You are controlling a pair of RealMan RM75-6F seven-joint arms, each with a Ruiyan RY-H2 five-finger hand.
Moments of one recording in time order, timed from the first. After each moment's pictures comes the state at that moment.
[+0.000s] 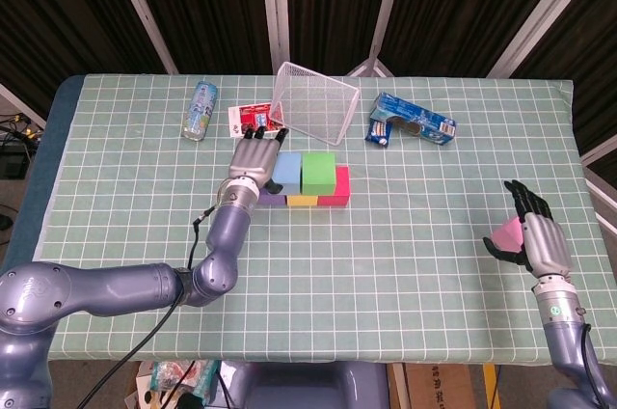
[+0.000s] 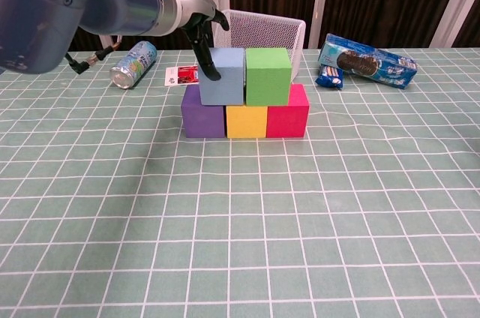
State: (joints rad) left arm -1.34 -1.61 -0.38 -1.39 0.06 1.00 0.88; right arm 0.30 -1.16 0.21 -1.65 -1.13 1.16 0.12
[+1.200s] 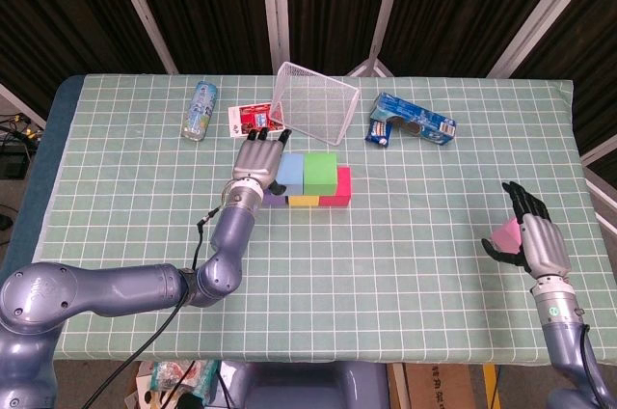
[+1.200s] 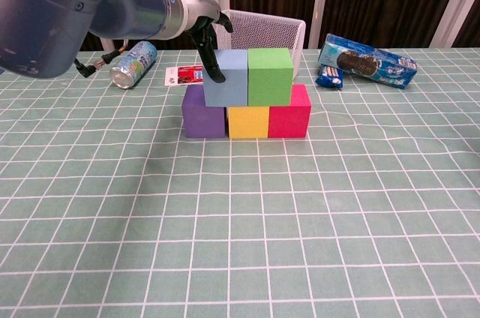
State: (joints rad) left arm -1.34 -1.63 -0.39 -1.37 0.05 1.00 0.89; right arm 0.30 -1.16 0.21 -1.66 -1.13 1.15 0.12
